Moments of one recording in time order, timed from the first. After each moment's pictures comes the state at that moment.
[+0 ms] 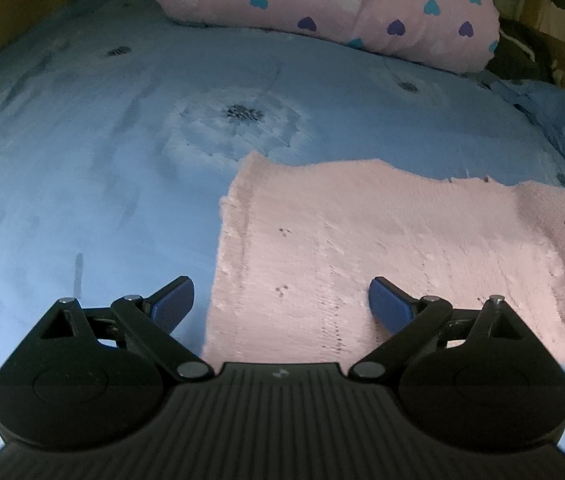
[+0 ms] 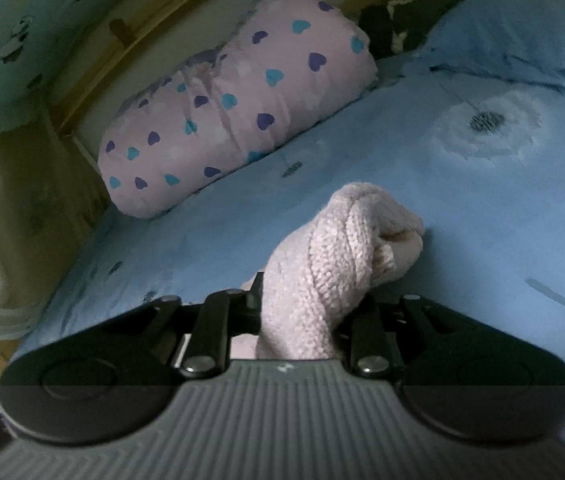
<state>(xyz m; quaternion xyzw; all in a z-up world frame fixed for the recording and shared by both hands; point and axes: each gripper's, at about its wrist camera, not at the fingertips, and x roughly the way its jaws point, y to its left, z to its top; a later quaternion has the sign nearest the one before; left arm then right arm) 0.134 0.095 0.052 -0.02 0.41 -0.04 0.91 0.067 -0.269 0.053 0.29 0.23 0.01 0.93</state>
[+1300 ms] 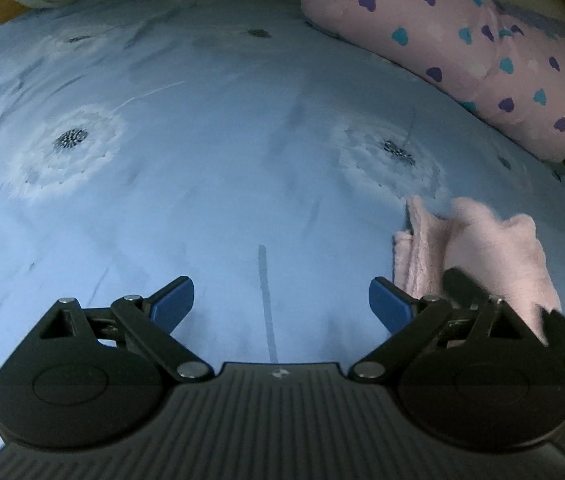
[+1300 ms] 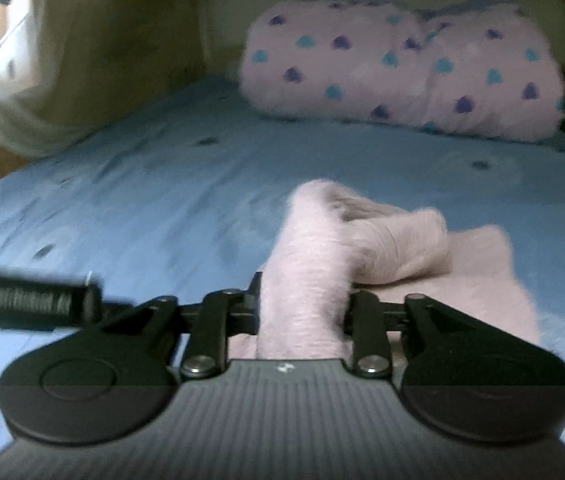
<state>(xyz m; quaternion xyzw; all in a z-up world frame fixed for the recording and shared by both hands) 0.115 0.236 0.065 -0.15 0.40 0.06 0.90 0.105 0.020 0.050 0.03 0.26 0.12 0.96</state>
